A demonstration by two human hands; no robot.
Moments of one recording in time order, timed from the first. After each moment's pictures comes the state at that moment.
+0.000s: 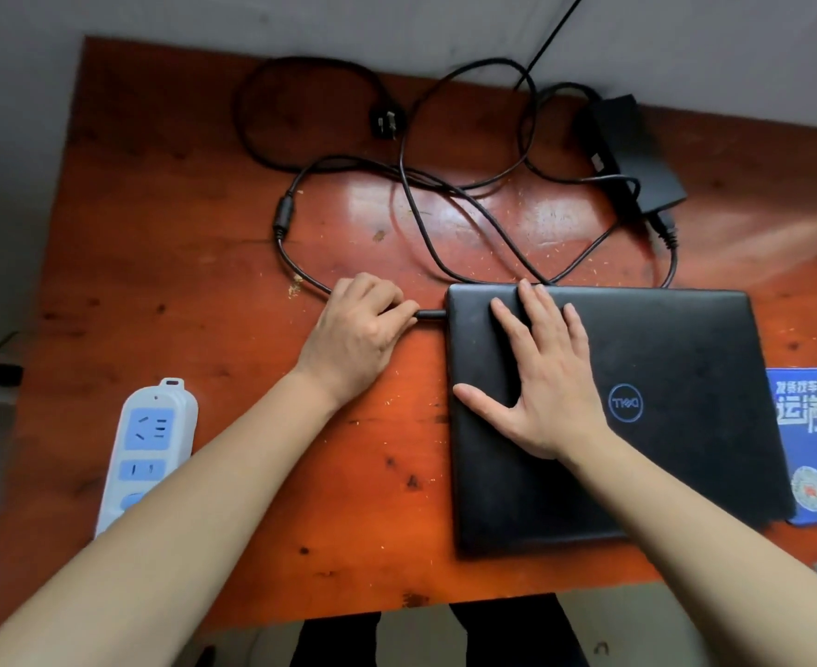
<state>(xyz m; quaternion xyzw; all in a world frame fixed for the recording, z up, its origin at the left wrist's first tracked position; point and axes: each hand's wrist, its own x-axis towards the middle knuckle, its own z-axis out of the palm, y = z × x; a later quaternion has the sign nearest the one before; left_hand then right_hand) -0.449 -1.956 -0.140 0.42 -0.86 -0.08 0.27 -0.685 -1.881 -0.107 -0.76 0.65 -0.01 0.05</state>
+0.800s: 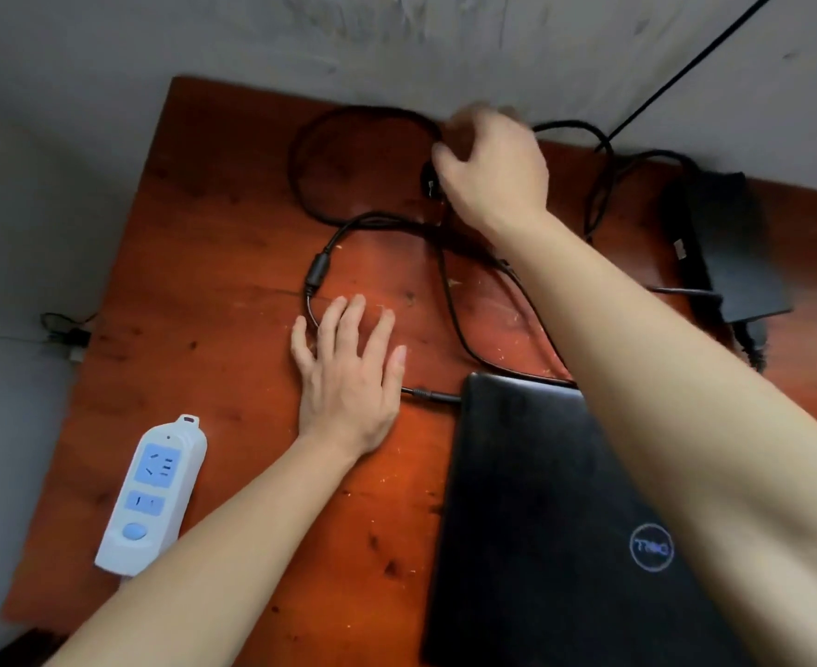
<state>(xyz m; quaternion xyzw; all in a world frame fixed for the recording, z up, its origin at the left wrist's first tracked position) -0.463 -1.964 -0.135 0.71 -0.69 -0.07 0.09 -0.594 -2.168 -0.060 -0.68 0.68 -0.20 0.20</state>
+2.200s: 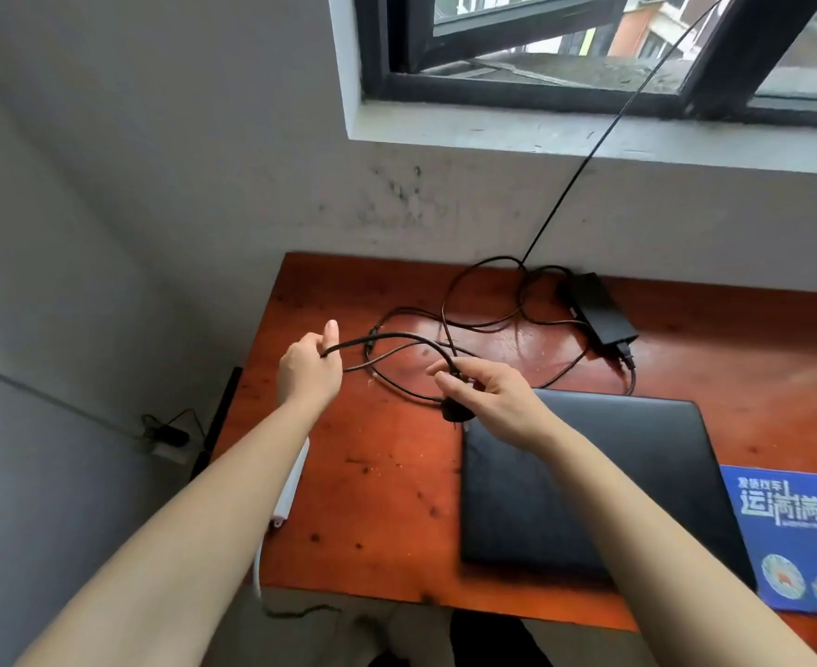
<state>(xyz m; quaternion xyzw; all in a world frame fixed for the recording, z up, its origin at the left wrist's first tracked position) -0.373 -1.942 0.015 0.81 -0.48 -0.21 0.26 -0.627 -1.904 0.061 -0.65 0.52 -0.26 0.49</state>
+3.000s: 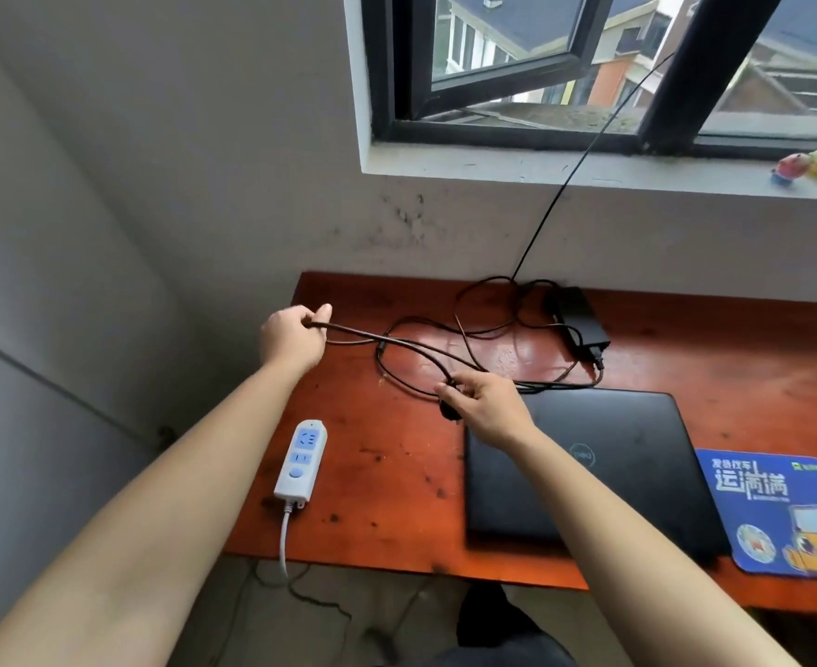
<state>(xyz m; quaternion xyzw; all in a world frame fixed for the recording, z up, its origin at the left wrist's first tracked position) -0.337 -1.920 0.100 0.79 -0.52 -0.16 0.27 -0.608 -1.863 0.056 -0.66 0.62 -0.23 0.34</state>
